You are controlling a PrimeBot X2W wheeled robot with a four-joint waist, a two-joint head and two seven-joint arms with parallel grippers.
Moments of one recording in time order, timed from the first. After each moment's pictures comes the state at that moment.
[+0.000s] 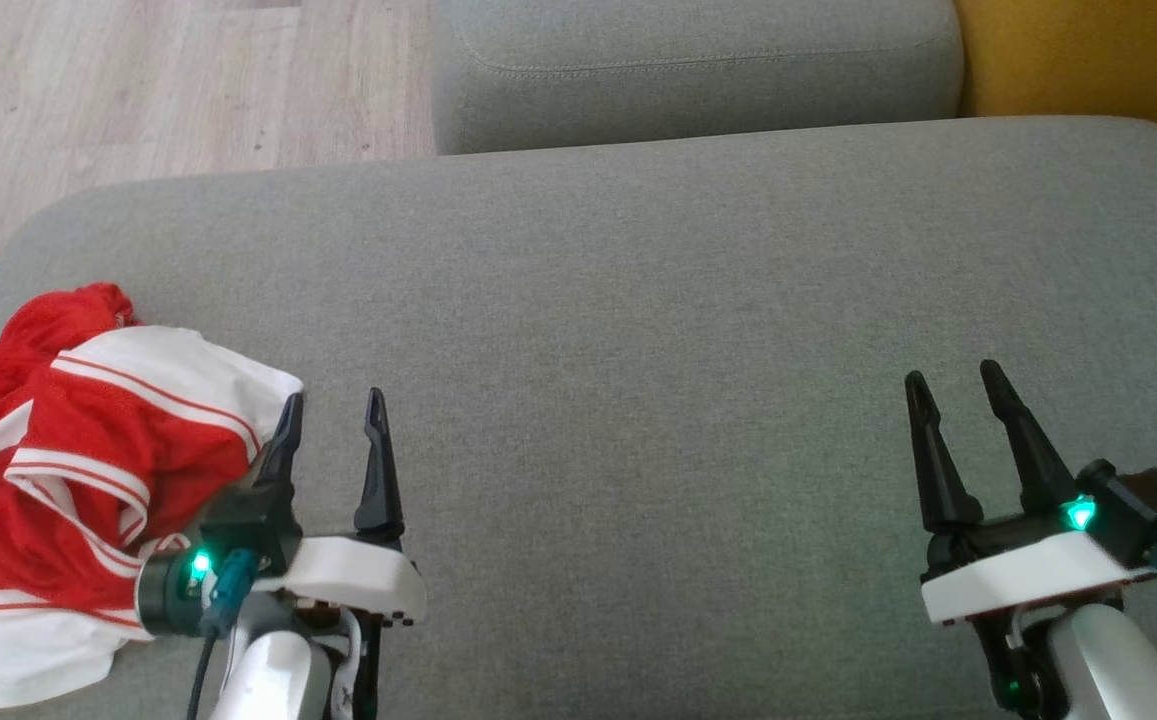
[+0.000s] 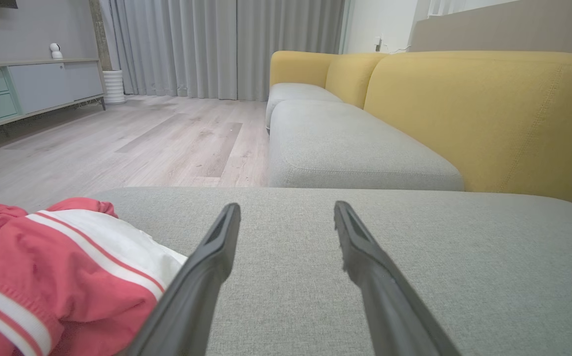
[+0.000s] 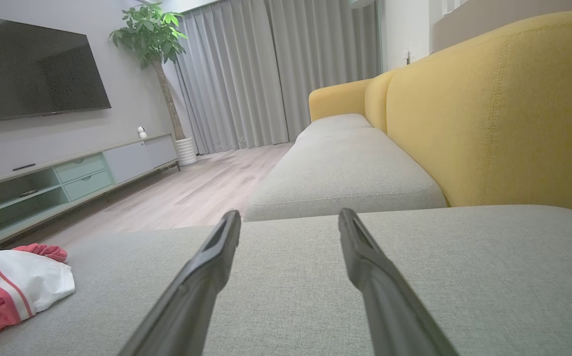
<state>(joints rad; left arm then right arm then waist) -0.07 0.04 -0.25 0.20 -0.16 0.18 -0.25 -0.06 -0.20 0.19 0.20 0.36 0.12 -0.25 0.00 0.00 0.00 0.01</state>
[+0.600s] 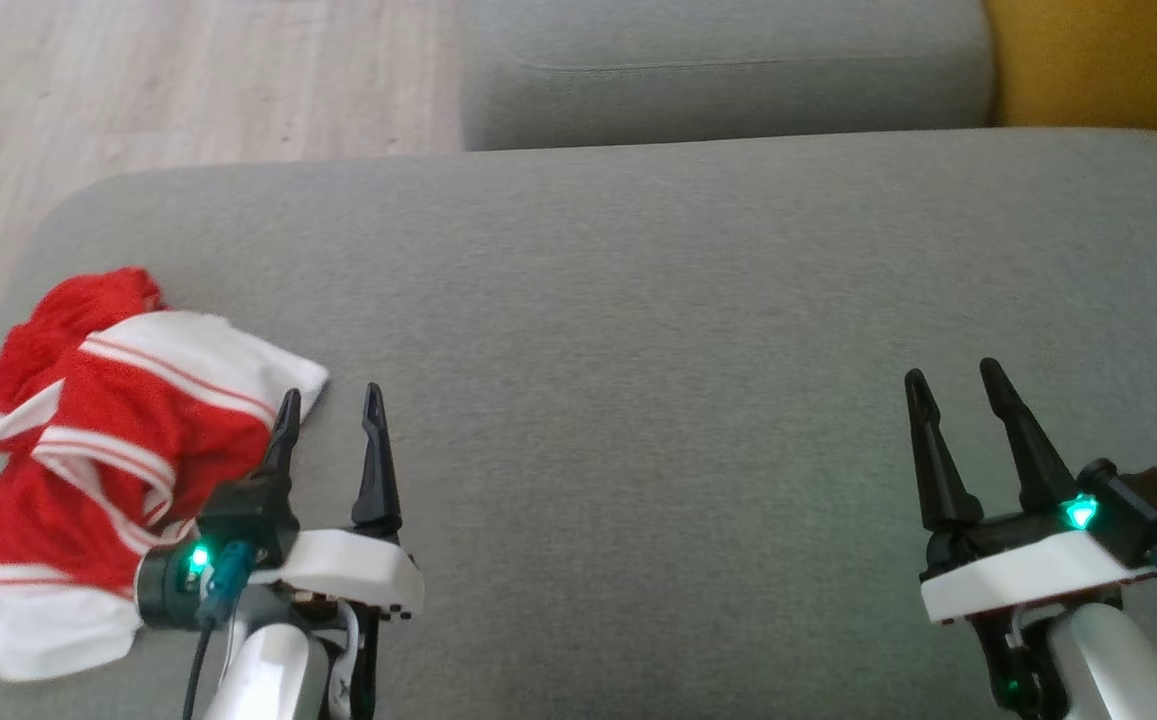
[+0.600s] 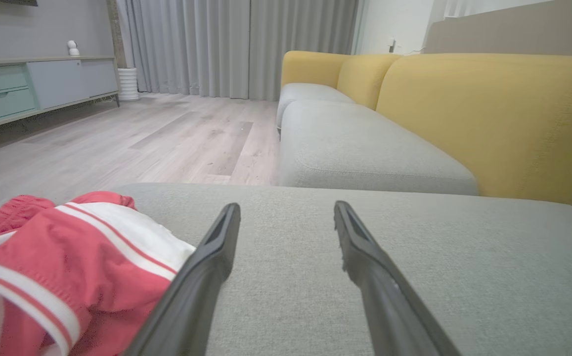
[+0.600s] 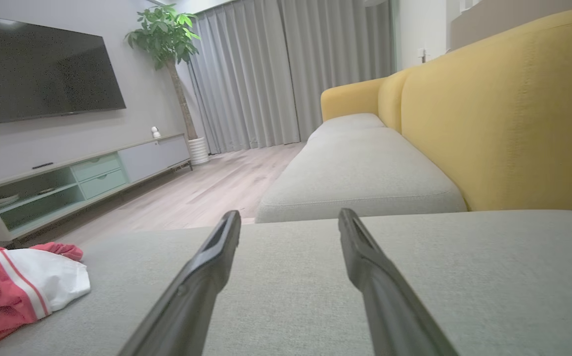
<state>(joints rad) -0.09 0.04 -0.25 0.22 -0.17 0.18 -0.25 -0.06 -0.20 0.19 0.19 0.37 0.12 -0.25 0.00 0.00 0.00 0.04</state>
